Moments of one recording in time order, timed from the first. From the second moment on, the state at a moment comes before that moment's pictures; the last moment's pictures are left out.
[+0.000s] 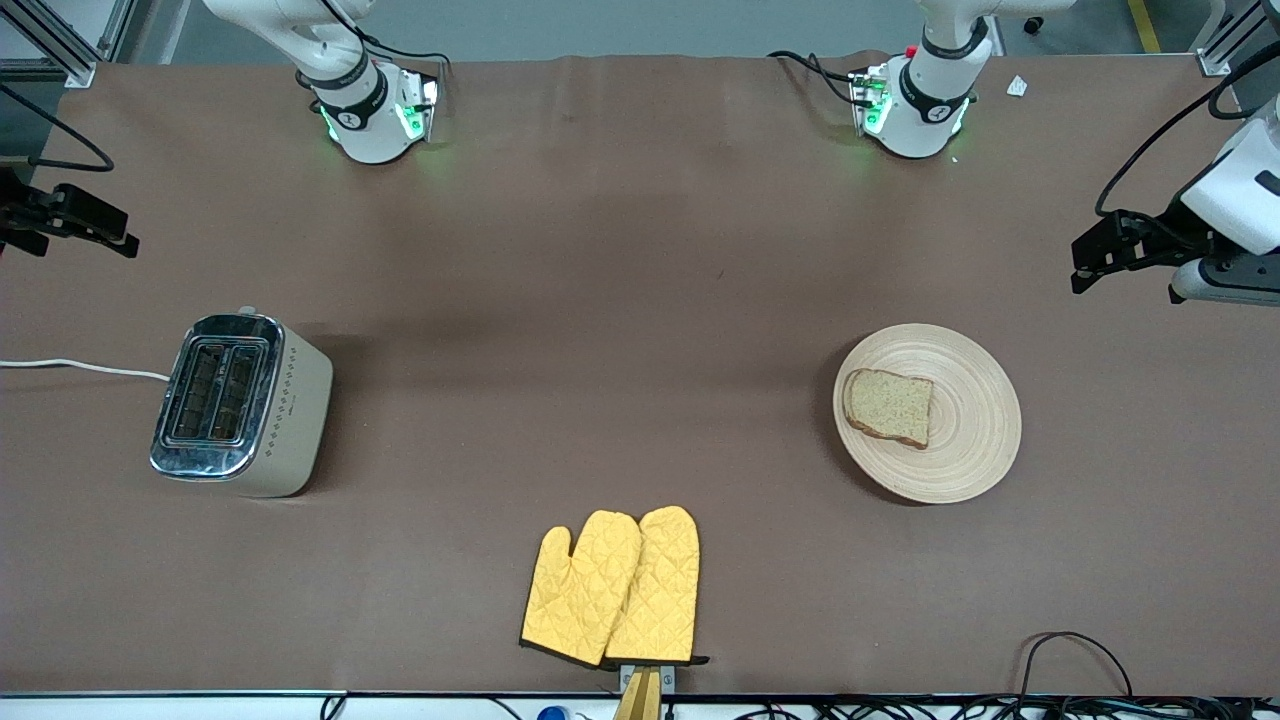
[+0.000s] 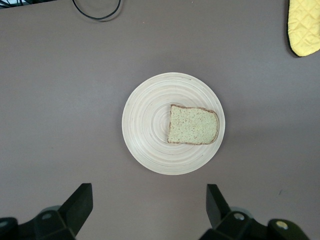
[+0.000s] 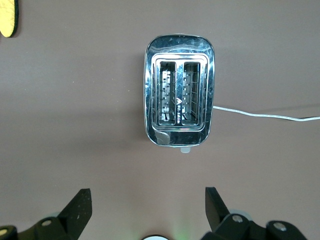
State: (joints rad) left arm -0.09 0.03 -0.02 -1.53 0.02 1.63 0.05; right arm 0.02 0.00 -0.07 -1.51 -0.01 1.44 -0.03
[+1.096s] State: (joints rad) left arm 0.20 0.30 -0.01 -1.54 -0.29 1.60 0.28; right arm 0.03 0.00 -0.07 -1.51 -0.01 1.43 -0.03
